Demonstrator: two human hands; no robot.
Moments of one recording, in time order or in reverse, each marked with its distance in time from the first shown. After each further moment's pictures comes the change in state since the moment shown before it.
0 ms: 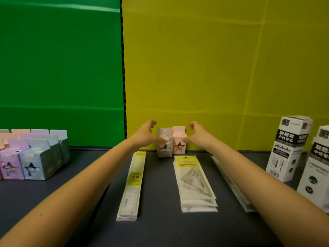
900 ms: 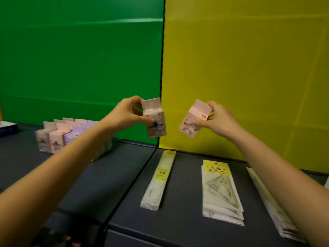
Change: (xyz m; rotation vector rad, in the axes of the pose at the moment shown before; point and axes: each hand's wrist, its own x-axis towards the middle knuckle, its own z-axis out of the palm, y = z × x) left_hand -0.082 0.014 -0.112 0.047 0.321 0.146; right_hand -0.016 -0.061 -0.018 0.121 0.047 -0.390
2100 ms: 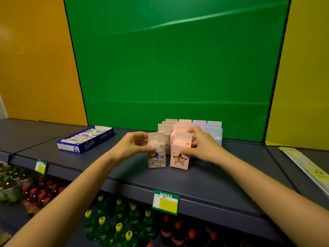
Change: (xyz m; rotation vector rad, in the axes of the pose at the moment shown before) left_hand -0.103 -0.234 -0.289 -0.063 -0.124 -0.231; right_hand -0.026 -0.247 0.319 0.004 -0.315 -0.063
